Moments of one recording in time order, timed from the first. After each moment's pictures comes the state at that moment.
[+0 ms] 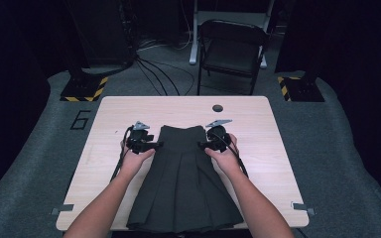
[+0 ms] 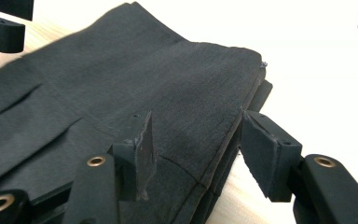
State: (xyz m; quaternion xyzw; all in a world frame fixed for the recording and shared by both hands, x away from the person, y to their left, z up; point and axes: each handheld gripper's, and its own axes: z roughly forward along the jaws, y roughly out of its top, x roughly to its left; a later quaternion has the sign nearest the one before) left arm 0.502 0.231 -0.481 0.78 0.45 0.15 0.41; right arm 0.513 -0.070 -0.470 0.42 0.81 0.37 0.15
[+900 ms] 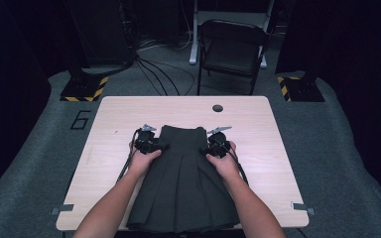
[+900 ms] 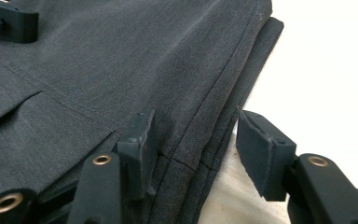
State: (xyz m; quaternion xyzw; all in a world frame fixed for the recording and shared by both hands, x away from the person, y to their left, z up) left arm 0.526 0.218 -0.521 0.78 0.47 0.12 0.40; right arm 0.516 -0.075 -0.510 0.46 0.81 0.35 0.12
